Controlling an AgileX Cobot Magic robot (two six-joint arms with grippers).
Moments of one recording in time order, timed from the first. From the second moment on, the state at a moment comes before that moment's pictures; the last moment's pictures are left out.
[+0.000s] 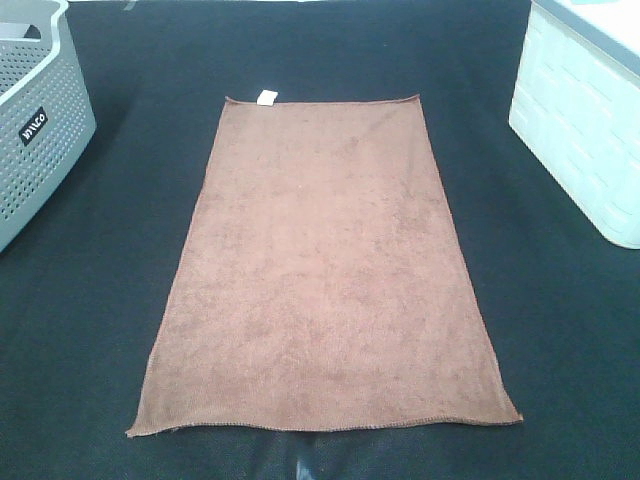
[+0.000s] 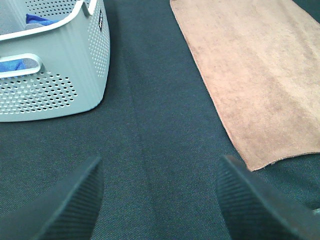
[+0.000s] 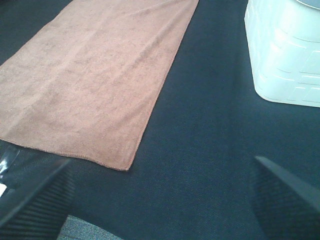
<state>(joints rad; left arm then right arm) 0.00 -0.01 -0.51 -0.15 1.06 0.17 0.05 -0.01 -0.51 0.23 1.08 -0.25</state>
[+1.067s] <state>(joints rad) 0.00 -0.01 -0.51 -0.15 1.06 0.17 0.05 -0.01 -0.51 0.23 1.08 -0.24</state>
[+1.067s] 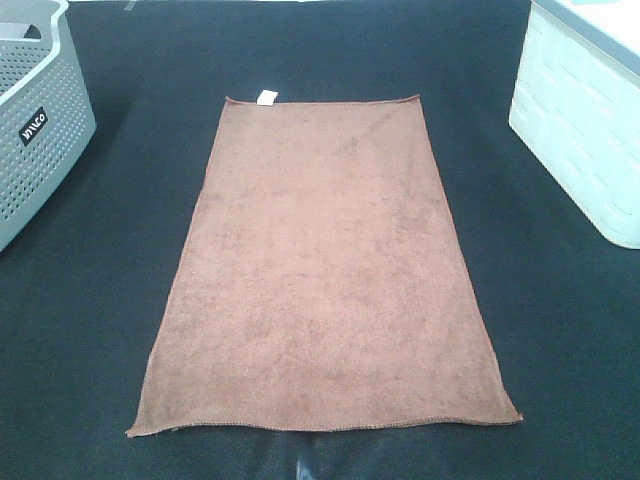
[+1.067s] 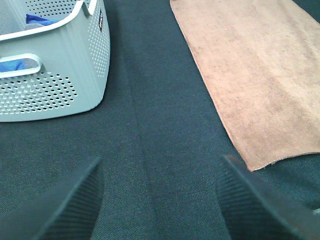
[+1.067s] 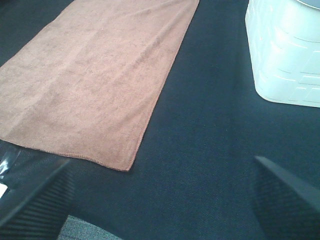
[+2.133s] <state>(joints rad) 0.00 0.98 -0.47 -0.73 0.55 0.24 0.05 1.09 -0.52 0.40 0.78 -0.16</state>
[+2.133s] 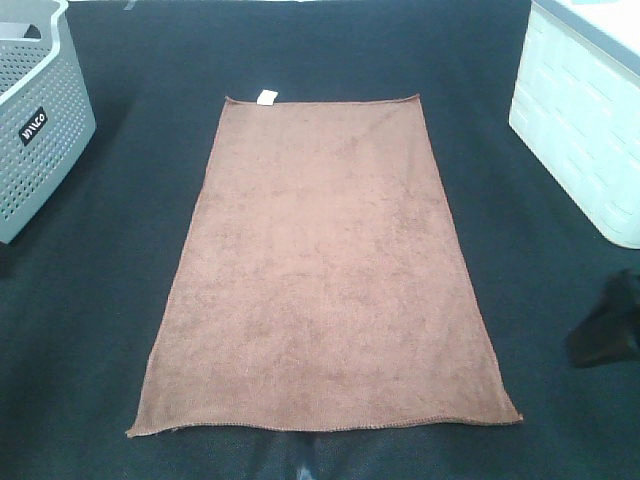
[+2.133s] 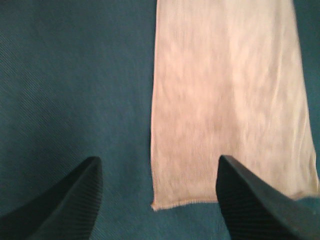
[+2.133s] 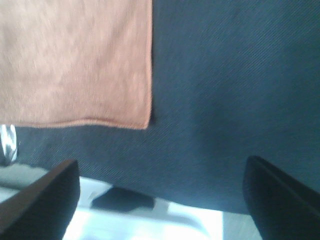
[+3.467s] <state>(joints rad) -0.15 1.89 -0.65 -1.40 0.58 1.02 0.05 1.77 -0.59 1.10 0.57 -0.88</state>
